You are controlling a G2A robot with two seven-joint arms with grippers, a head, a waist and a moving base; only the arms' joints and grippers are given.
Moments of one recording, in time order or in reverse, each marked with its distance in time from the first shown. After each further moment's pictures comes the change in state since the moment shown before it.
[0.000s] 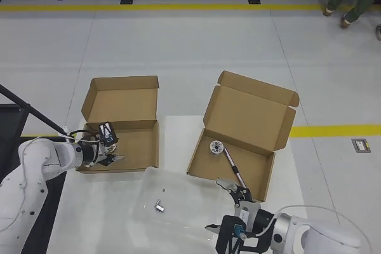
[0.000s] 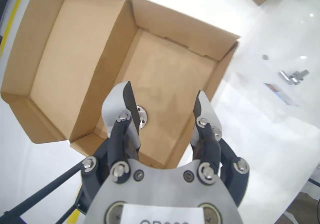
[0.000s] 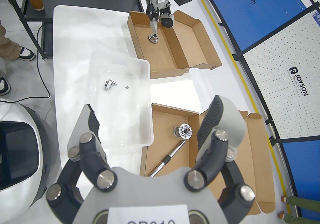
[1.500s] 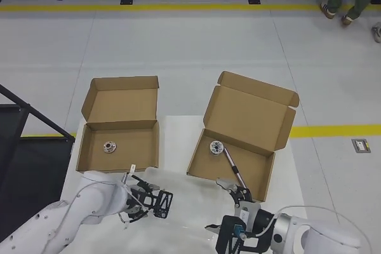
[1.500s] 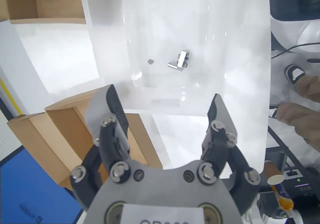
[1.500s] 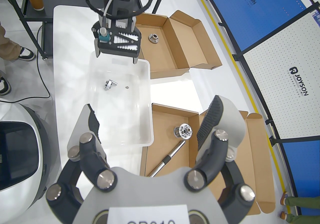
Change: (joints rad) left arm -0.109 0.149 0.574 -0.544 -0.048 0.000 -0.351; right arm 0.000 0.000 0.000 0.000 0.000 0.000 0.000
